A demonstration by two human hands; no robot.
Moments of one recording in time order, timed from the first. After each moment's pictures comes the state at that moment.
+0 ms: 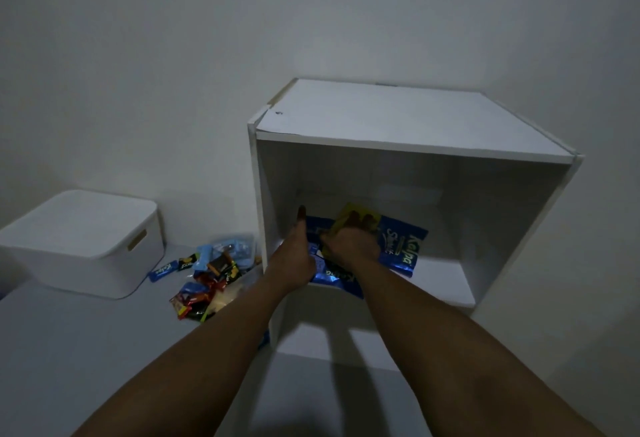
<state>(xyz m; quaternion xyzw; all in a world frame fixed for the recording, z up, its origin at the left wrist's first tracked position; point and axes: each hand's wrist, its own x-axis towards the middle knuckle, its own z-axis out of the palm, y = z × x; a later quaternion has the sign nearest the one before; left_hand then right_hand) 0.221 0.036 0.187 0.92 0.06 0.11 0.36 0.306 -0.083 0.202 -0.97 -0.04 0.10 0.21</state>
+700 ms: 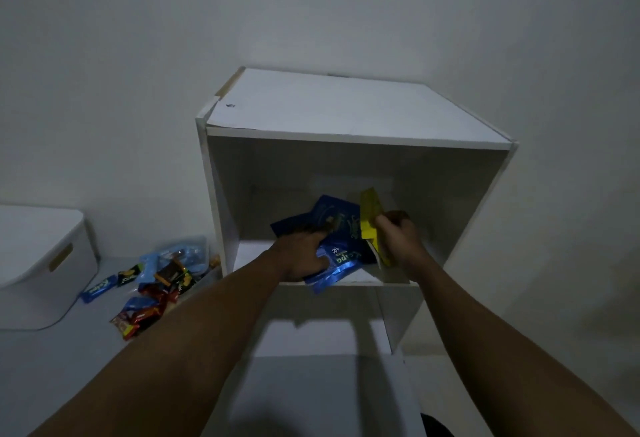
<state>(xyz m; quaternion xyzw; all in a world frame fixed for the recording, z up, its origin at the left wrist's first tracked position) 0.279 -0.002 0.183 0.97 -0.15 0.00 0.21 0.286 -0.227 0.239 -0.80 0.02 -0.01 0.59</state>
